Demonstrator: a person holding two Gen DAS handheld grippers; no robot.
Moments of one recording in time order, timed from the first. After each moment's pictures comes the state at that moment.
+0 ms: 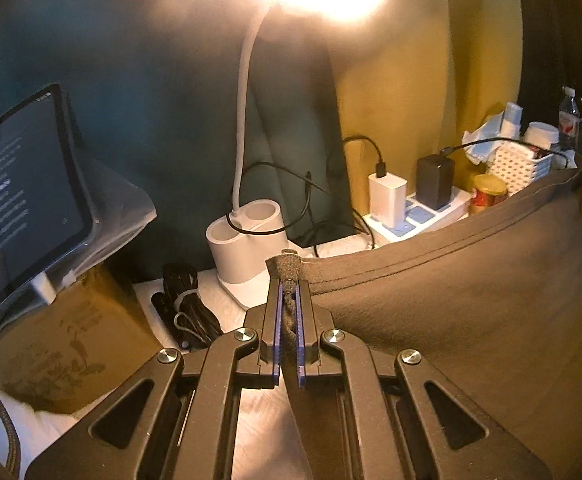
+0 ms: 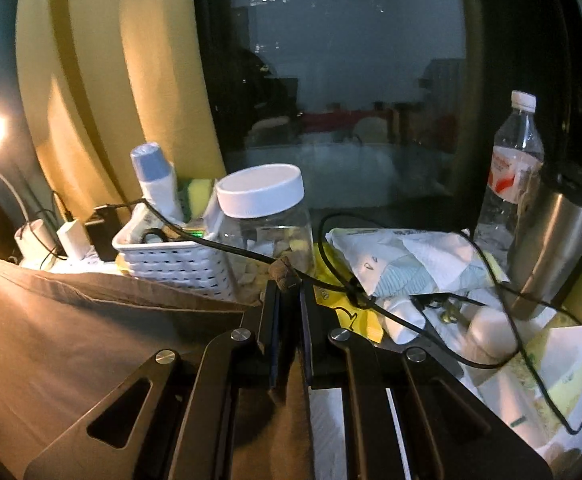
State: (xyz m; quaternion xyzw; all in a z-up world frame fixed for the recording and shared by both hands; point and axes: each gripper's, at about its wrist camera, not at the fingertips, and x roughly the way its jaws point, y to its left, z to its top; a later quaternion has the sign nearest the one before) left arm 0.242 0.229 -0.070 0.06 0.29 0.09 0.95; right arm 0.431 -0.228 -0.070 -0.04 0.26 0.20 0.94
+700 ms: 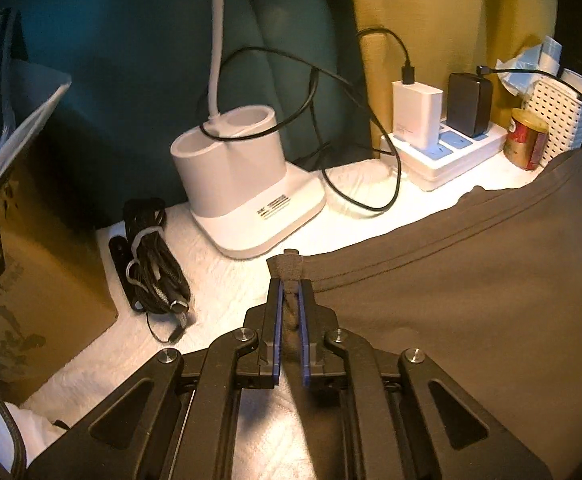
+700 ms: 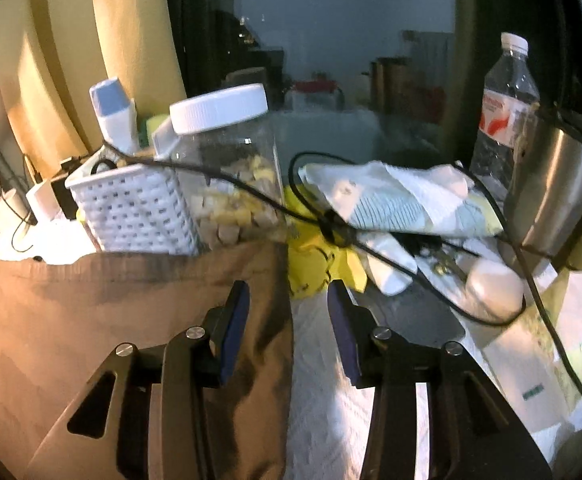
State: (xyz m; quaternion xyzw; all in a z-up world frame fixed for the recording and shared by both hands) left arm 0.284 0.243 -0.133 0.04 0.39 0.11 0.92; right arm 0.429 -0.244 -0.110 -0.06 0.32 0.17 0.93
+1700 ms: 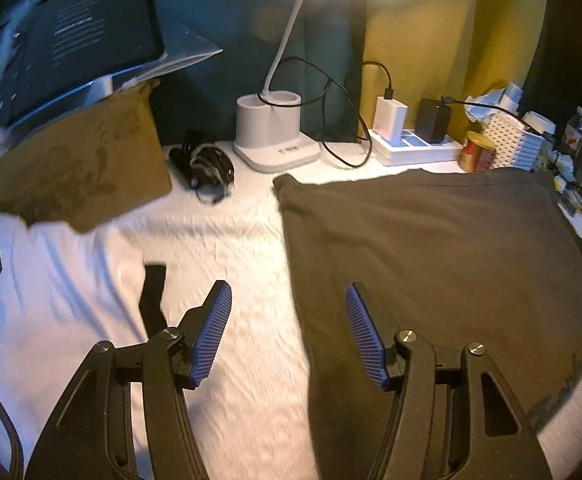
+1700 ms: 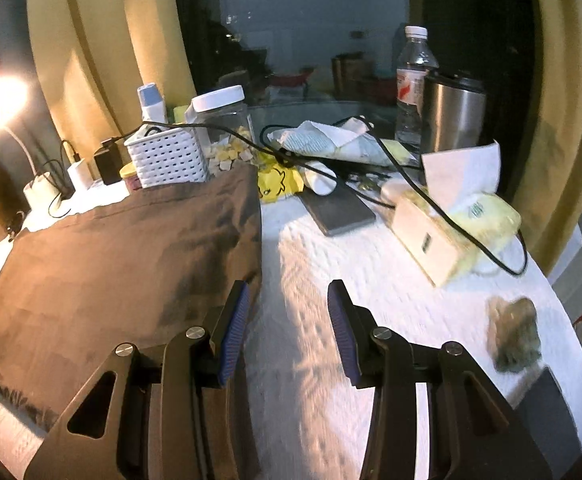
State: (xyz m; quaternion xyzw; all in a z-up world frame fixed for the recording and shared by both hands) left arm 0.141 0.222 -0.112 -0.07 0.37 0.12 0.92; right arm 0.293 -0.321 -0.091 -0.03 0.33 0.15 0.93
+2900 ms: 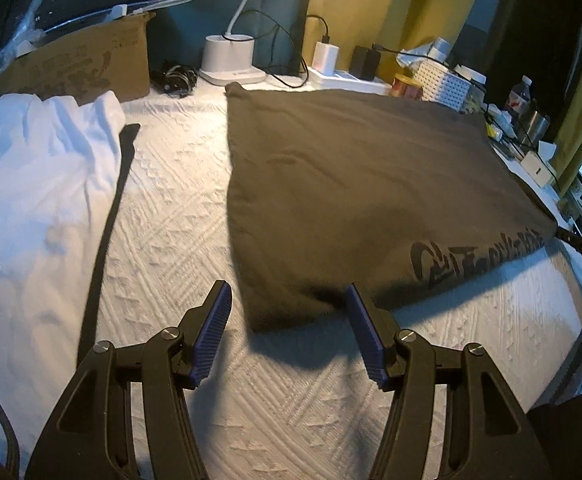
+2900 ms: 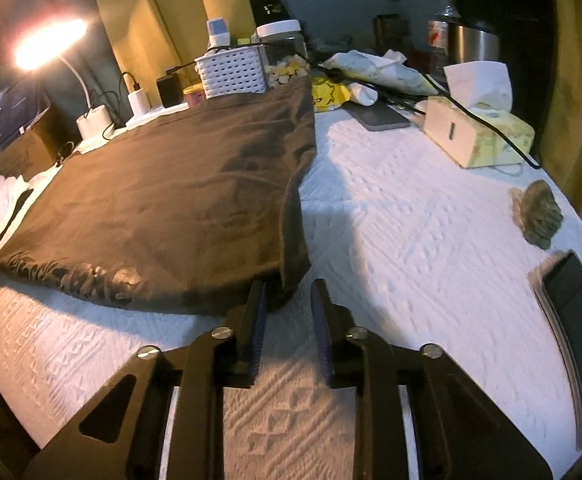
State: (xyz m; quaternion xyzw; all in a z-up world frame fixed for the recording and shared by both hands) left arm 0.034 0.158 -0.143 -0.12 0.41 0.05 0.90; right arm 0.215 -0.332 -0.139 -0.05 0.39 0.22 0.89
